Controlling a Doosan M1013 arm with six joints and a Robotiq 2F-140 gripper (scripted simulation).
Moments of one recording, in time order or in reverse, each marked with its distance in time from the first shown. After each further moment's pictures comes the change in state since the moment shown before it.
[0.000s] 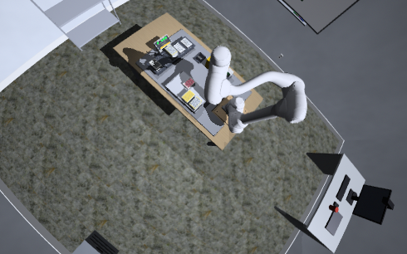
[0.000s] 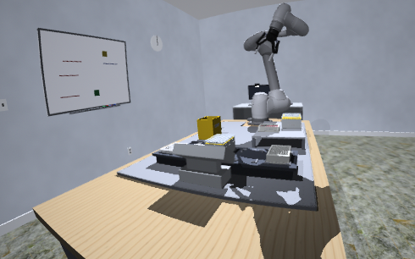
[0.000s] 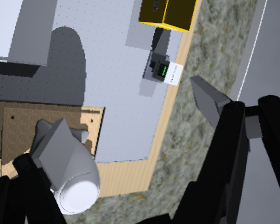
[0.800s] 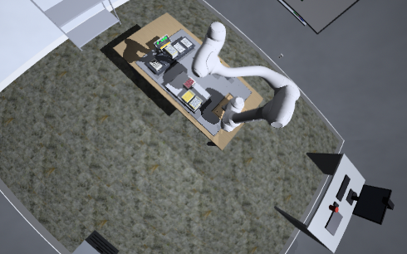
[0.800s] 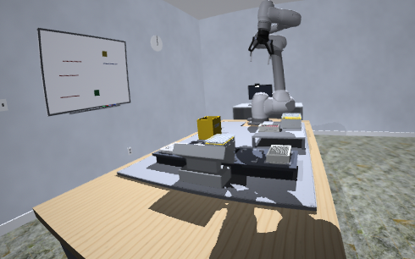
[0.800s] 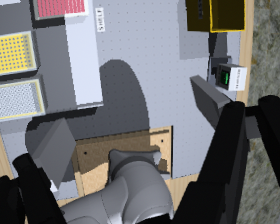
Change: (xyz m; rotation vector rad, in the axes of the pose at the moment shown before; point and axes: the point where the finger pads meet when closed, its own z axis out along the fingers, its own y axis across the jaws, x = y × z) arm 0.077 0.035 0.054 0.283 0.042 0.301
